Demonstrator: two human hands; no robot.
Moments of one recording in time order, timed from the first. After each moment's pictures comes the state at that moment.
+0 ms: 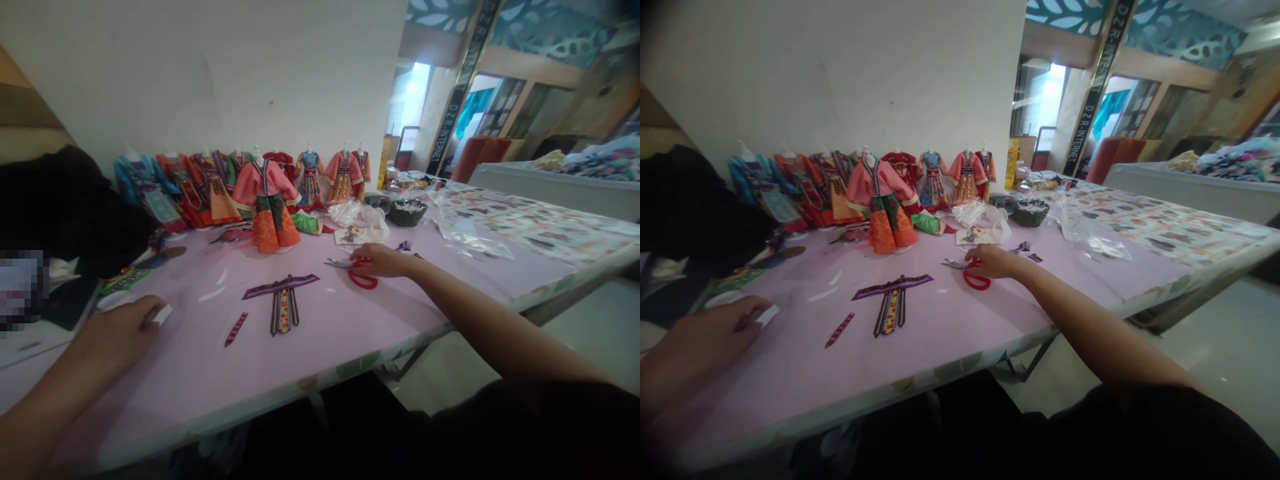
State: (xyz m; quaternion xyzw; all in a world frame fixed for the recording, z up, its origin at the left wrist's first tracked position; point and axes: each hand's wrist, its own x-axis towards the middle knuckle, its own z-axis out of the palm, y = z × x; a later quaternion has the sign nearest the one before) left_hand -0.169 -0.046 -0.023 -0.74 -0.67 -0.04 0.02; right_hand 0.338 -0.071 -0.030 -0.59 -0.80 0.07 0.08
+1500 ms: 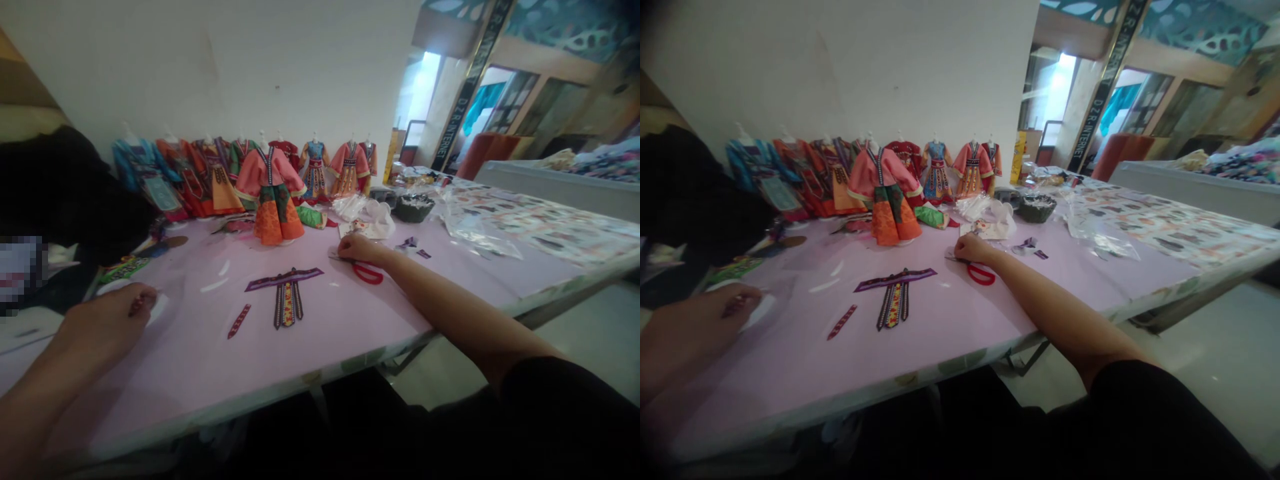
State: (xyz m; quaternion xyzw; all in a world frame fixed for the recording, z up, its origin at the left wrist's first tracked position) left_hand -0.172 -0.045 -0.023 -0.69 -0.72 -0.02 0.02; right_hand 0.296 -0.015 -0.042 -0.67 -0.71 0.16 0.15
